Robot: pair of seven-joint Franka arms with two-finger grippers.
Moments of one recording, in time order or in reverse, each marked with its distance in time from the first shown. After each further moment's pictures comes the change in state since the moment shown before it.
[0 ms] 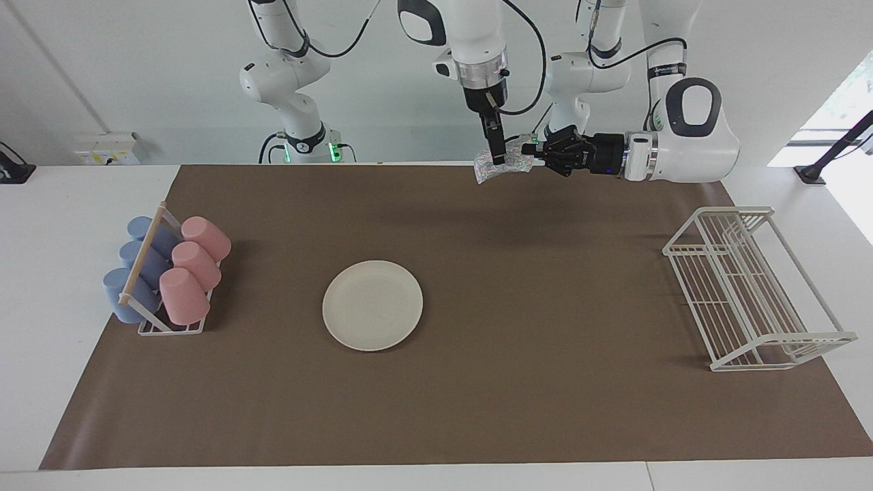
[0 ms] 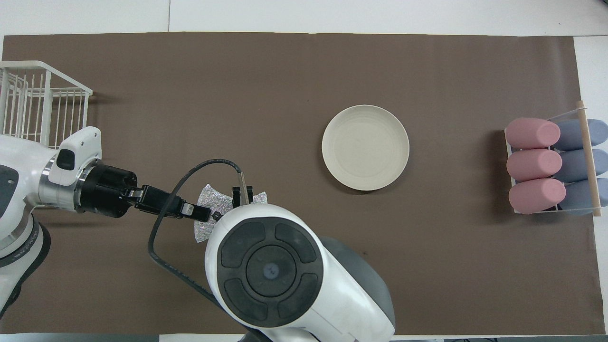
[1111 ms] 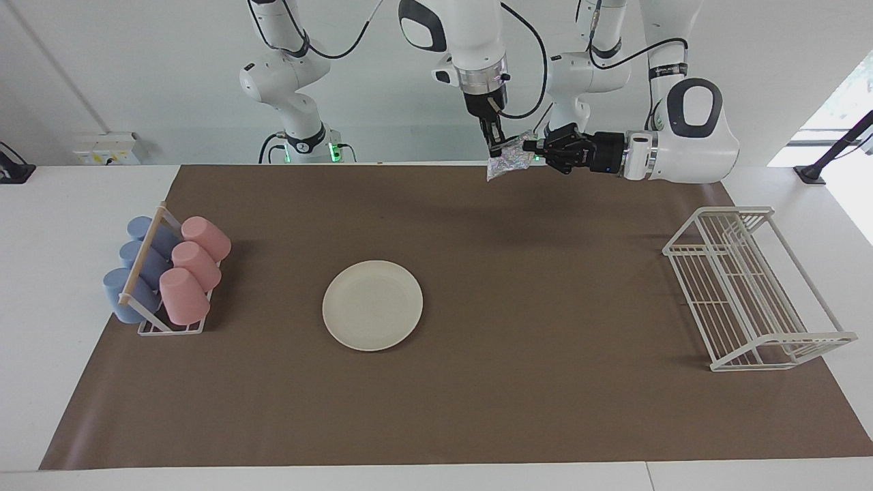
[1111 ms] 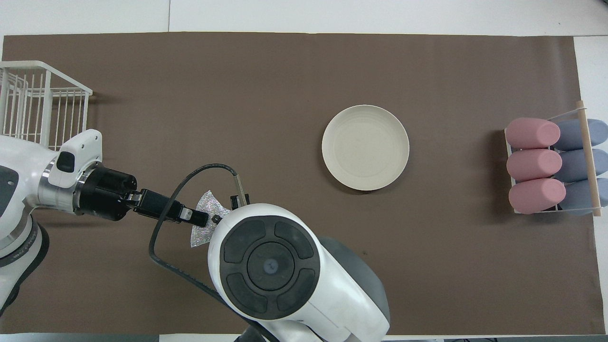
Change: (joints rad) left arm 0.001 0.000 0.008 -0.004 0.015 -0.030 0.000; right arm 0.000 0.000 -0.001 -0.011 0.019 0.005 -0.069
